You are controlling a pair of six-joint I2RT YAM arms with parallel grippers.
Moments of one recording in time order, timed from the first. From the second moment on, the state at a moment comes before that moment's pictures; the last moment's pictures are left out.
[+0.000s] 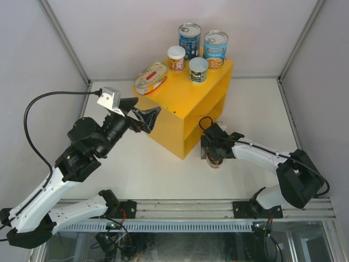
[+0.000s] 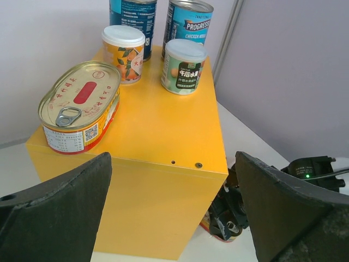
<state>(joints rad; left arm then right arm) -0.86 0.82 1.19 -0.23 -0.26 -0.17 0.67 1.42 0.82 -0.58 0.23 0.61</state>
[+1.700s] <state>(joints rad) -1.19 0.39 0.82 -0.47 -0.54 -0.40 1.27 1.72 1.12 -0.87 0.34 1.85</state>
